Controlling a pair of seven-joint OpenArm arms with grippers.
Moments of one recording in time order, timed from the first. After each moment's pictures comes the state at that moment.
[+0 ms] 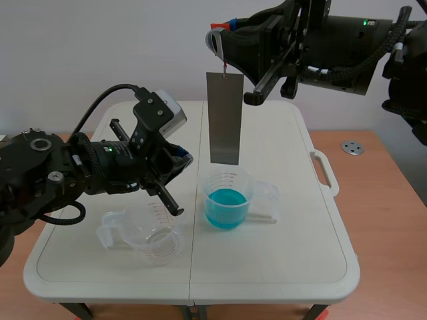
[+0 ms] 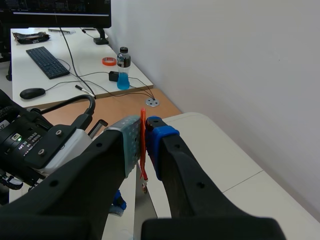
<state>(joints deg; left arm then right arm) -7.1 -21.9 27.1 83.8 -3.3 -24.1 9.2 11.8 23.0 -14.0 97.9 26.5 45.3 -7.9</state>
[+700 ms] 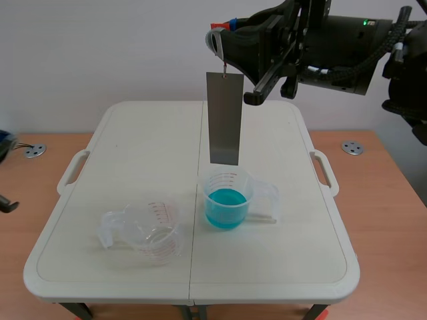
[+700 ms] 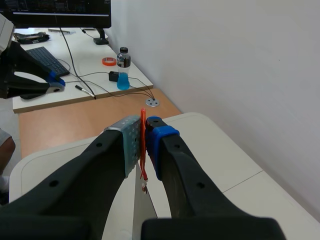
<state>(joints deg) 29.2 -45.4 -5.7 104.7 -10.3 -3.4 4.7 11.8 23.0 -14.0 97.9 26.5 45.3 -7.9</state>
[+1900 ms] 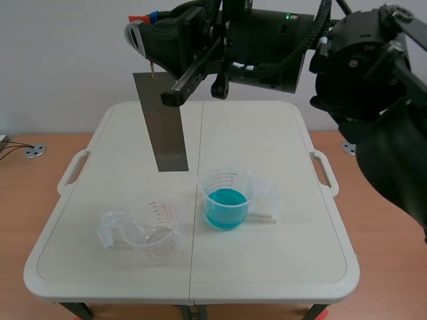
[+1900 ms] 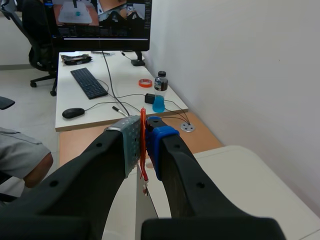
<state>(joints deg) 55.8 -29.2 8.1 78.0 -14.6 -14.0 -5.2 14.7 13.4 -22.6 98.2 26.3 45.3 -11.1</state>
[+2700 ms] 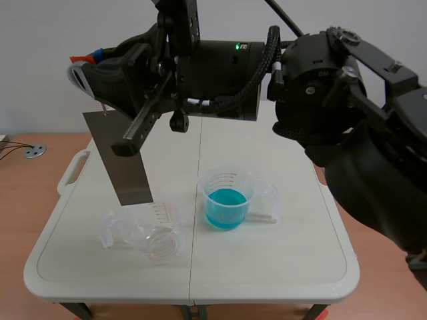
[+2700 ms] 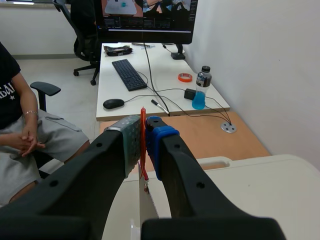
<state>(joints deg) 48.9 -22.6 10.6 67.5 -14.5 -14.0 -5.0 14.7 12.7 -31.5 98.2 26.3 45.3 -11.3</state>
